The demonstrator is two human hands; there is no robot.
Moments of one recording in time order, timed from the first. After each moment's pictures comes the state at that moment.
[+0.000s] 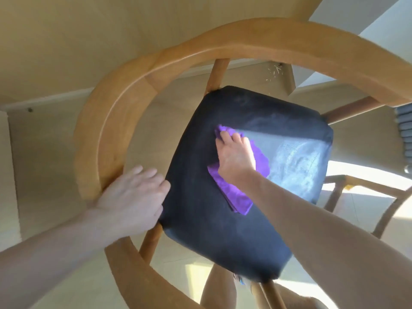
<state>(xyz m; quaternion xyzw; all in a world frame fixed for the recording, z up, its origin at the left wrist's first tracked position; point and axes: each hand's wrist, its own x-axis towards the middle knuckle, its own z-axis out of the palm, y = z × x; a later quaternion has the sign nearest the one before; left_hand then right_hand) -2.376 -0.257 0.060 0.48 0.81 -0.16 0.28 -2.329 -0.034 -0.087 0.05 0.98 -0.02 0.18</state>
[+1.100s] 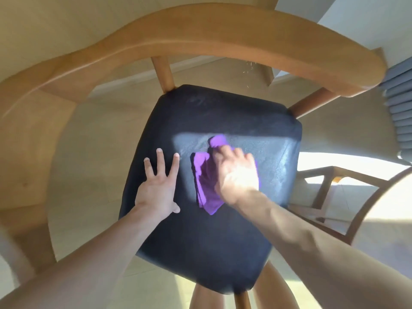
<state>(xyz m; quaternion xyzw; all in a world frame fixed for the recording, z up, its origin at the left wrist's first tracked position) -2.327 -0.128 -0.075 0.26 0.88 -0.17 0.36 -2.269 0.054 -0.070 0.14 0.95 -0.12 0.26</state>
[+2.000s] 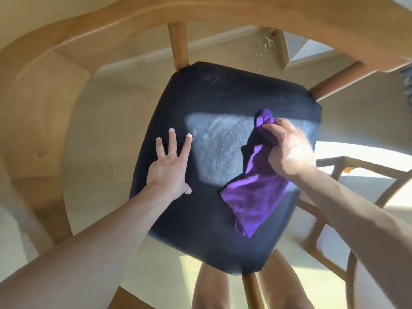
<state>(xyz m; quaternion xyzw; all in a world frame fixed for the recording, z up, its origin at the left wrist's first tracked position) -2.327 -0.132 -0.076 0.25 0.89 -0.15 0.35 -2.233 0.131 -0.096 0.24 0.93 -0.25 0.13</state>
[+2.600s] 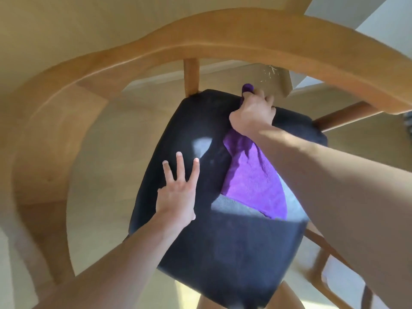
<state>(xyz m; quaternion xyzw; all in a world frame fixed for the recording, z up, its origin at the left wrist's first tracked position) -2.322 -0.134 -0.088 0.26 0.90 -0.13 0.34 -2.410 0.102 -0.101 0.36 0.89 -0.23 0.15</state>
